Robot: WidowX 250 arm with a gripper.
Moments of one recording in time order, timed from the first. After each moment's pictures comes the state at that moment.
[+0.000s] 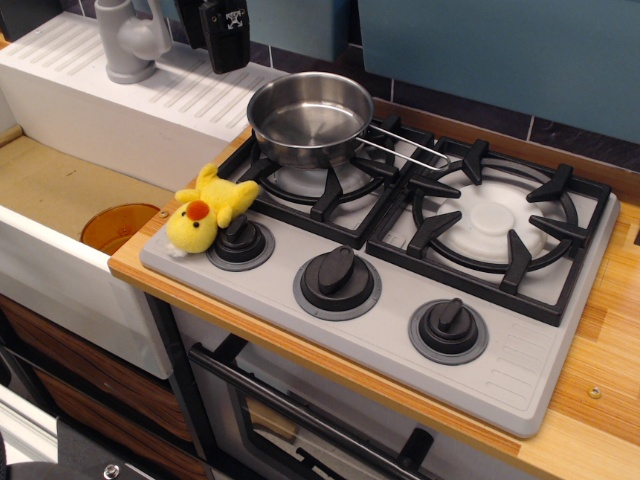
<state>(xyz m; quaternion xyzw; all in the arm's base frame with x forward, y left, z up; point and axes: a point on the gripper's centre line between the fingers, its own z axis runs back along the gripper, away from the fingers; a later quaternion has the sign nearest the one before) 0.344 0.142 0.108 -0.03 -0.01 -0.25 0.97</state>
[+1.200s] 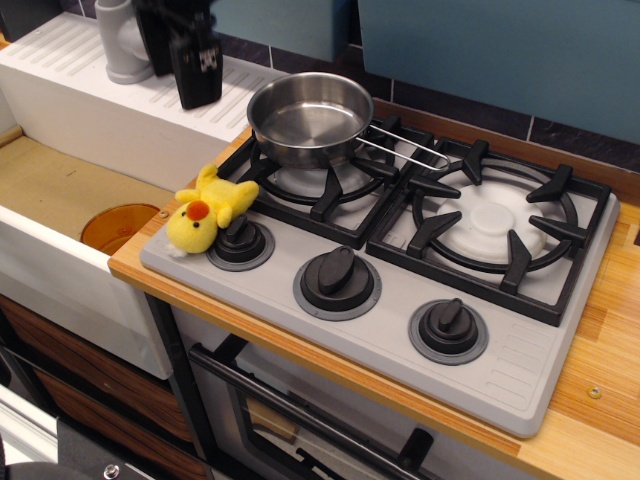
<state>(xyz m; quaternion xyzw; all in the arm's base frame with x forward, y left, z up) 0.298 0.131 0.103 0.01 -0.01 -0.23 0.97</state>
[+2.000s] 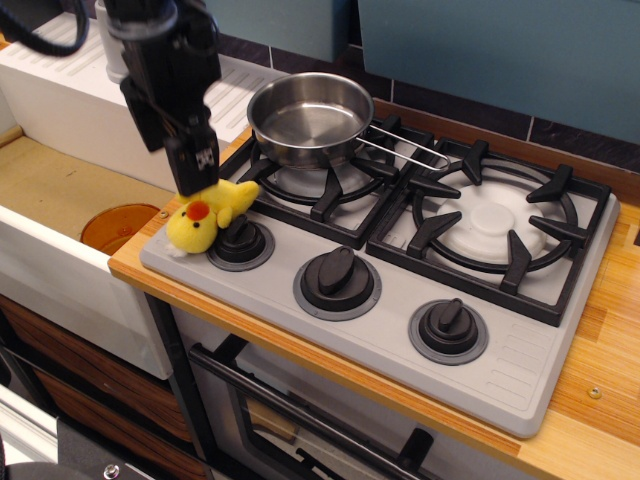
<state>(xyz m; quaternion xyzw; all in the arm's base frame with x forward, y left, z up) 0.255 0.108 0.074 0.04 -0.04 -0.21 0.98</state>
